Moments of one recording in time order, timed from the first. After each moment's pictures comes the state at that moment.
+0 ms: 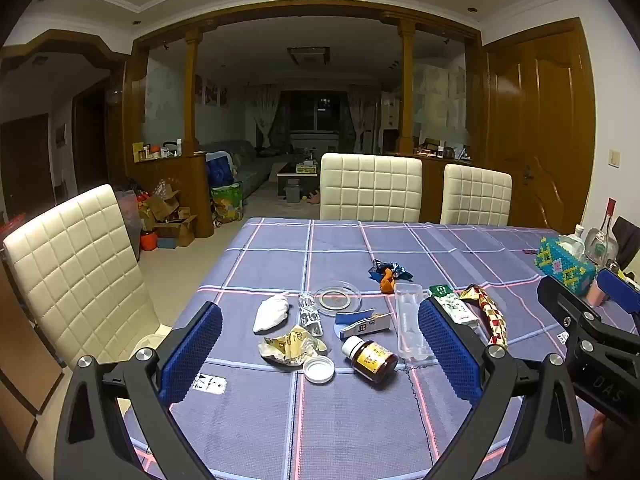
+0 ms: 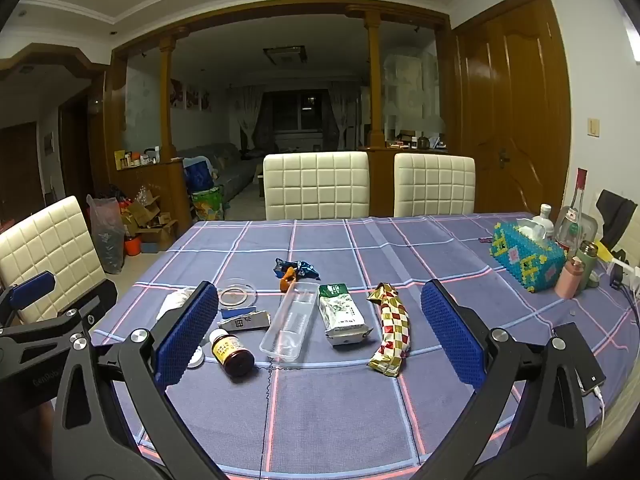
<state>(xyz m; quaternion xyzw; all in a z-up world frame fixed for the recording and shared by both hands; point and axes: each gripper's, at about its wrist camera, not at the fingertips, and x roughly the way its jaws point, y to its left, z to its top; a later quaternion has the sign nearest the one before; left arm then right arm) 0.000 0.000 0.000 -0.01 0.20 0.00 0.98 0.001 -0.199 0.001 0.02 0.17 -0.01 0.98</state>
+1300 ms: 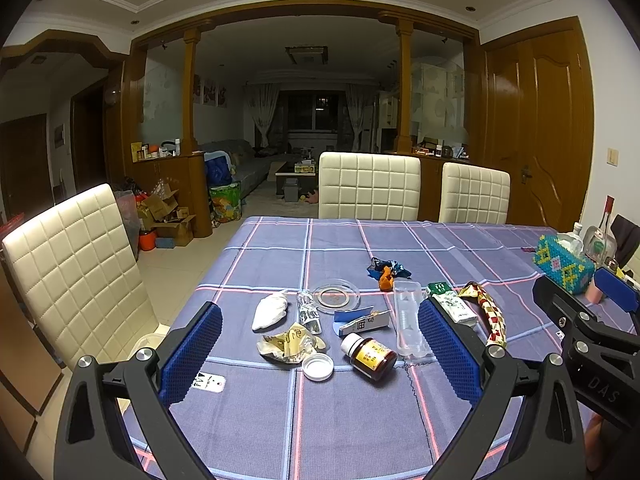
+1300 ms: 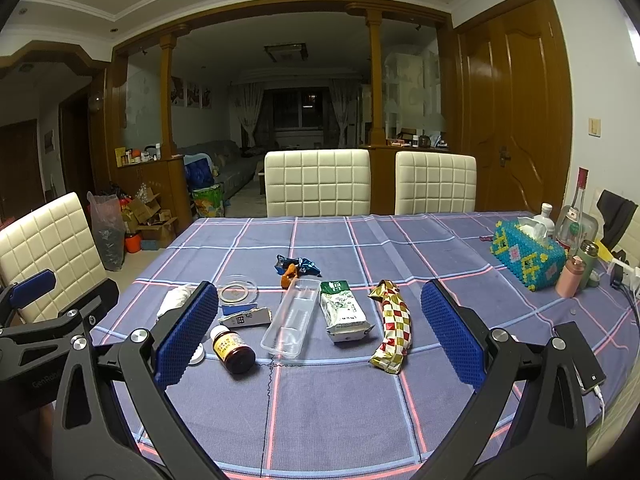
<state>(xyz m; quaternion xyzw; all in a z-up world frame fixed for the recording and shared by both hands) -0.001 0.000 -0.001 -0.01 0.20 0.00 0.98 0.004 -0.200 -0.004 0.02 0.18 -0.01 0.98</state>
